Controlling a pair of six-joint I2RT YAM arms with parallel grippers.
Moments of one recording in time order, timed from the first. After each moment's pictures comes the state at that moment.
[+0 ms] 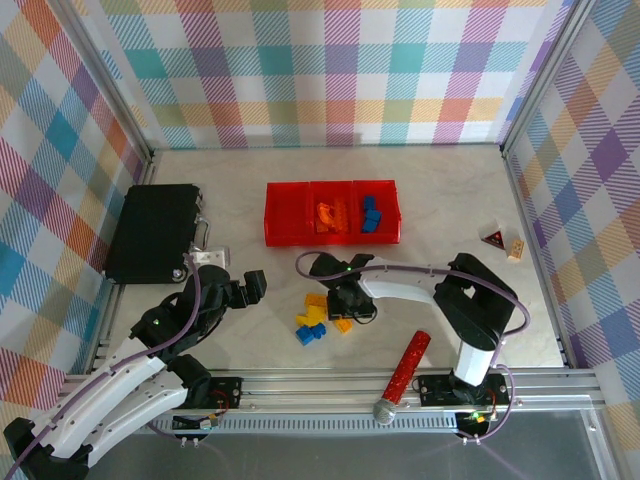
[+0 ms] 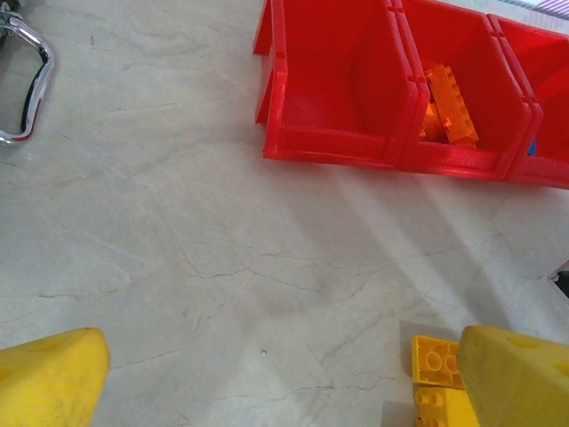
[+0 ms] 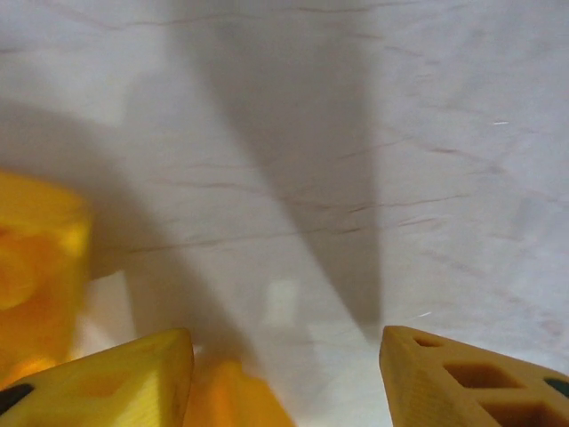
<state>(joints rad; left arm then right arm) -0.68 0.61 0.59 -0.64 -0.35 -0.61 0.97 1.77 1.06 -0.77 0.06 0.87</state>
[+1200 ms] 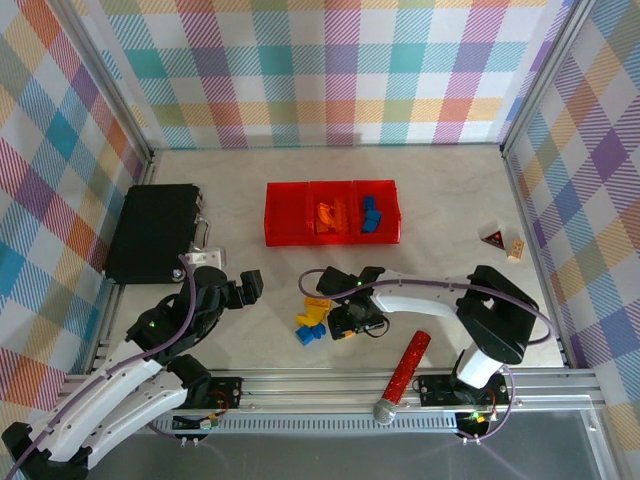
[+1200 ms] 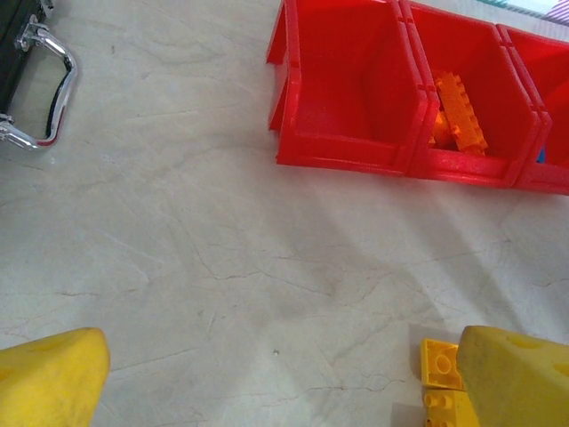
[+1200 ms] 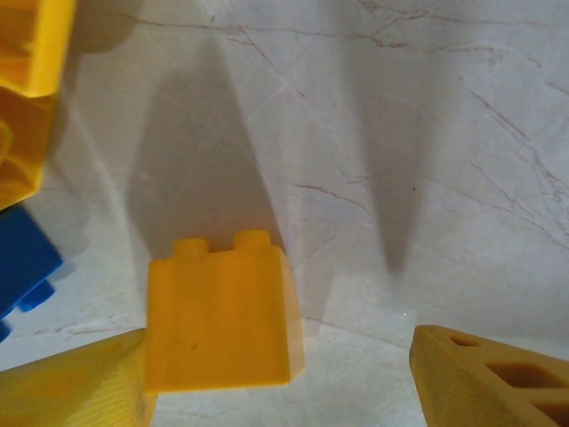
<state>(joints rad) -0.68 0.59 0.61 -0.68 -0.38 -0.61 1.05 1.65 0.96 -0.79 -0.01 0.73</state>
